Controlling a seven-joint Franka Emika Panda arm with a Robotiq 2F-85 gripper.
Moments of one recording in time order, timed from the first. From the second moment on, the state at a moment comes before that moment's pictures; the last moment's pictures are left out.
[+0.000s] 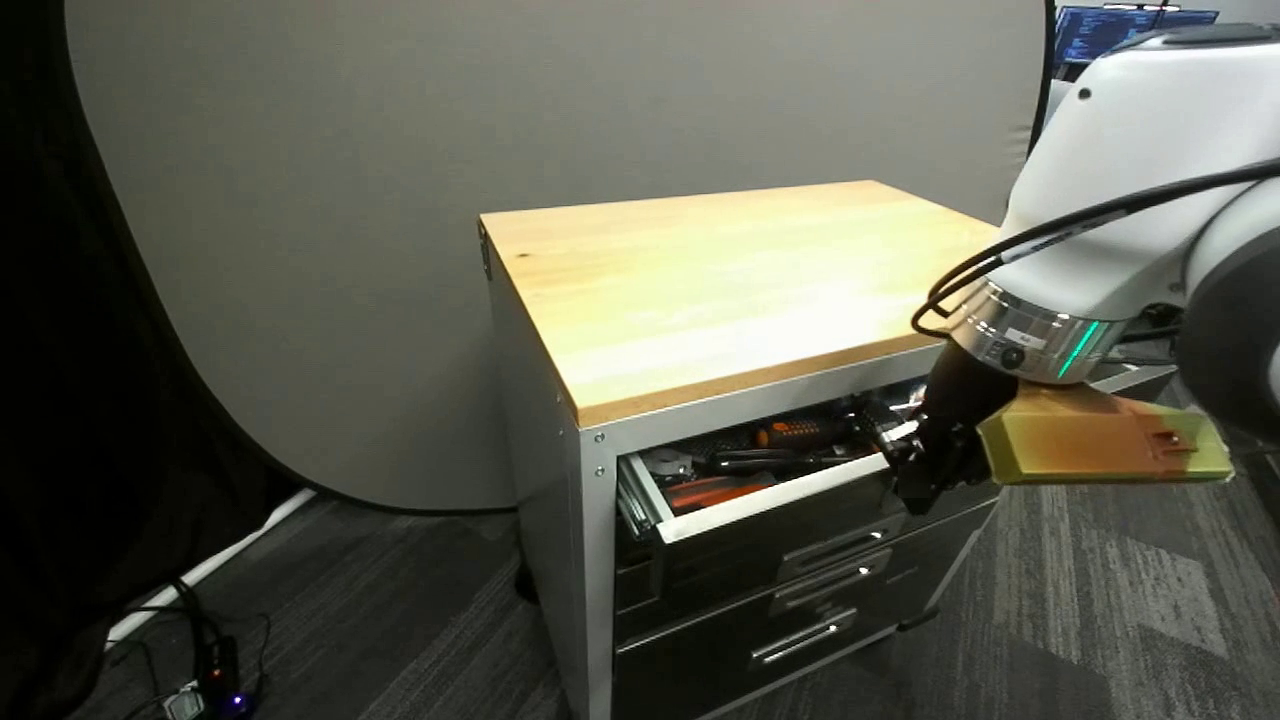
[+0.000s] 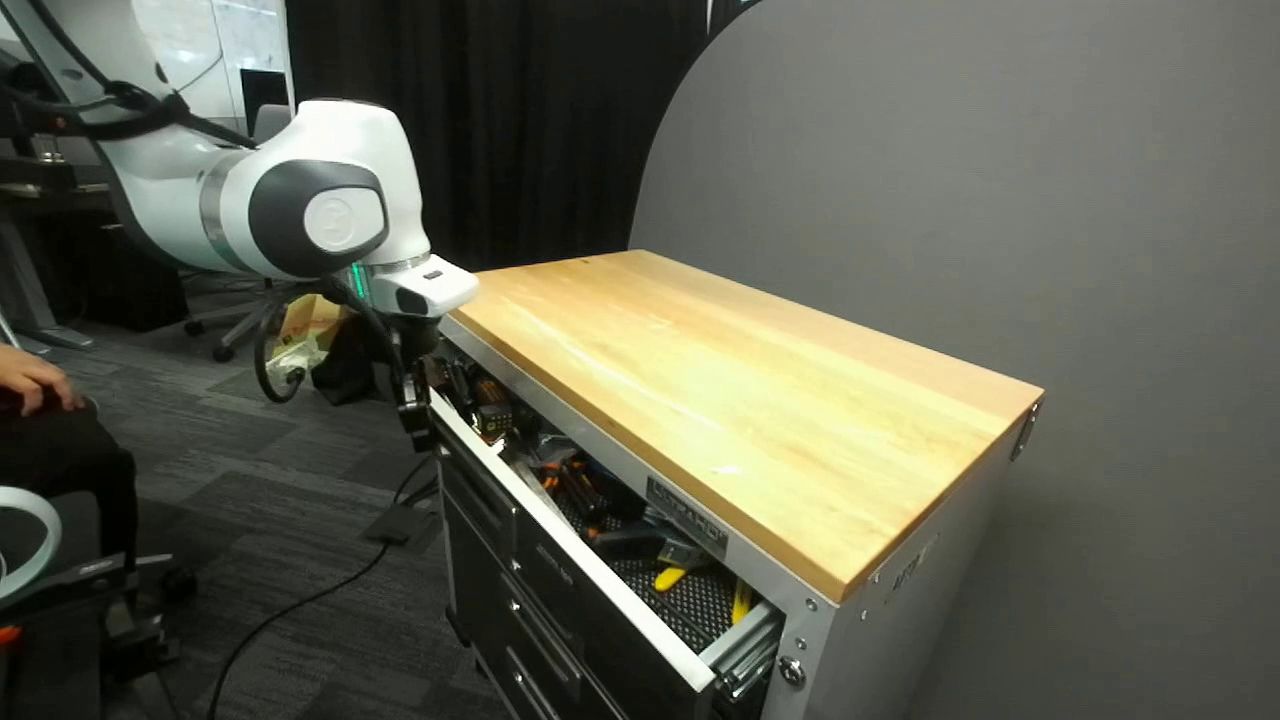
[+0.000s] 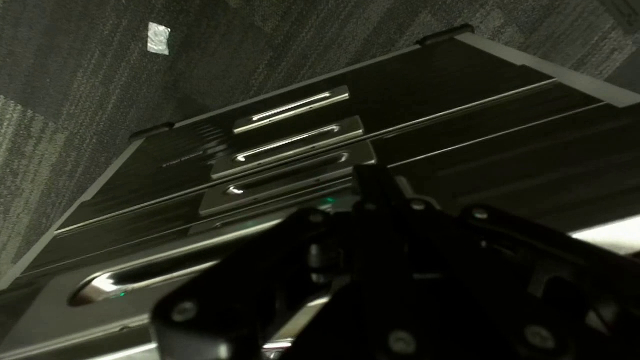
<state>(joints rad) 0.31 0.34 0.01 -2.44 -0.24 2.86 0.82</state>
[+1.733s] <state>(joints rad) 0.55 0.51 -0.14 -2.30 0.01 3.19 0.95</state>
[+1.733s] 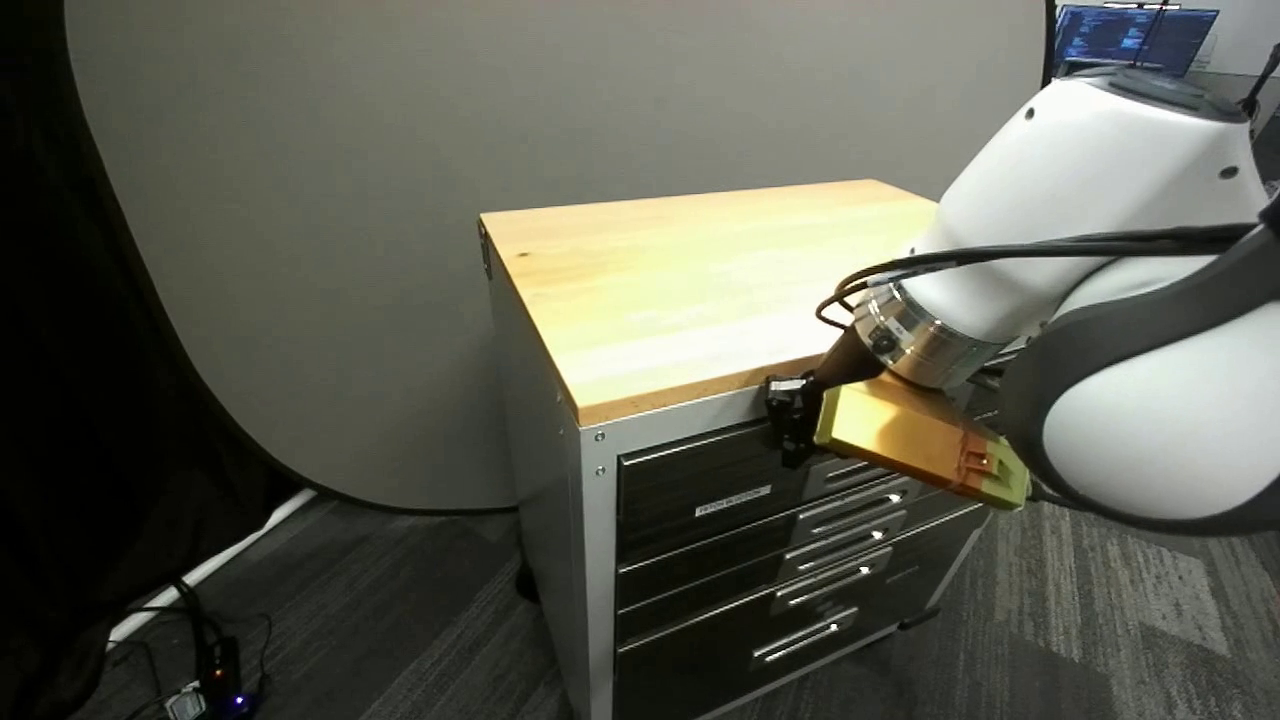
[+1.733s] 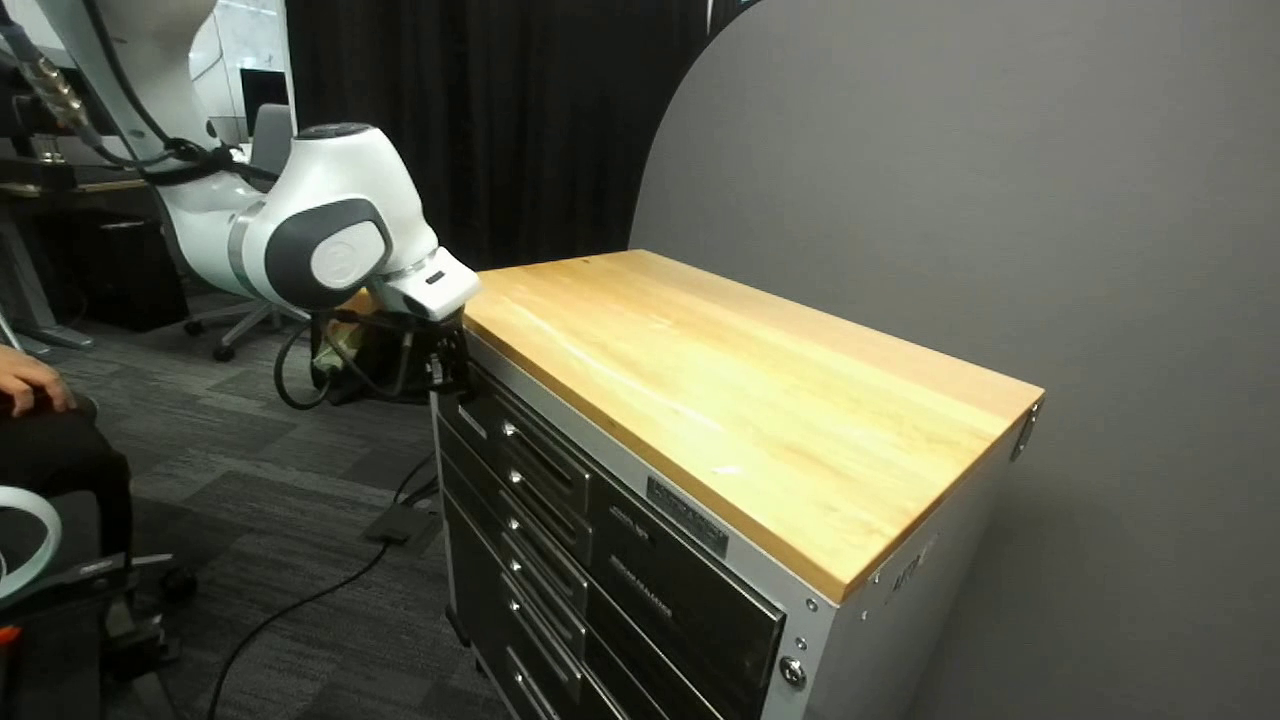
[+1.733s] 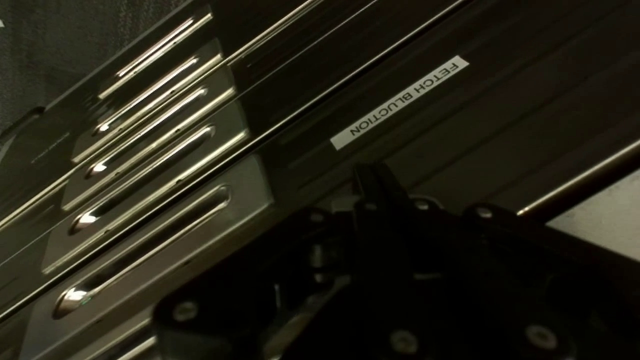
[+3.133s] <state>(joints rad) 0.28 -0.02 0.02 -2.22 -0.09 2.14 0.18</state>
